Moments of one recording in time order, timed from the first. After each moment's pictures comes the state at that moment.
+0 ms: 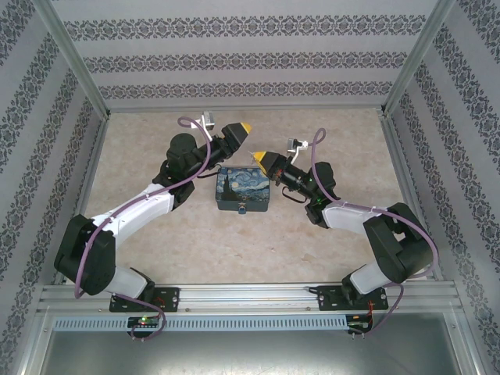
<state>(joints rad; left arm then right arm) -0.49 1.45 0.97 0.52 0.35 -1.14 0.48 1.51 0.61 1.09 -0.52 1.41</state>
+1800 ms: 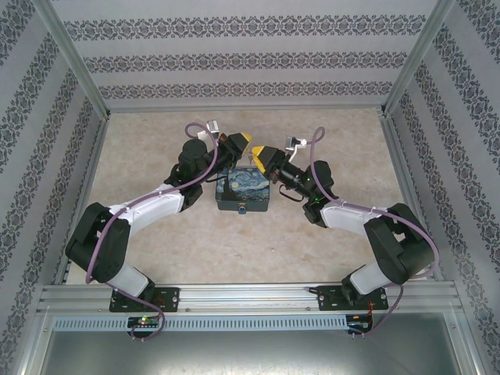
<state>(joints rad) -0.52 1.55 0.94 0.62 0.26 -1.33 0.50 1.51 0.63 1.07 -0.47 1.43</state>
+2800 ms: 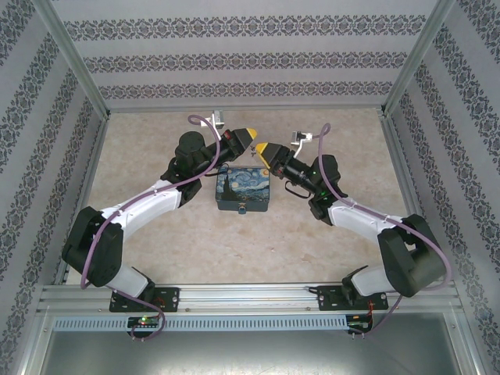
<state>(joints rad) -0.52 1.51 1.02 0.55 0.37 -1.10 0.48 1.41 0.68 0.89 -0.51 1.28</state>
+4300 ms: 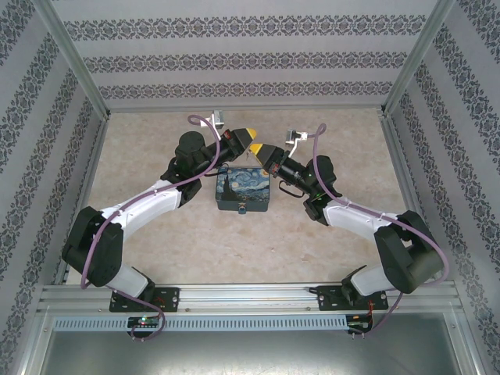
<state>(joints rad) -0.52 1.51 1.02 0.55 0.37 -1.10 0.53 1.44 0.70 0.97 -0.47 1.29</state>
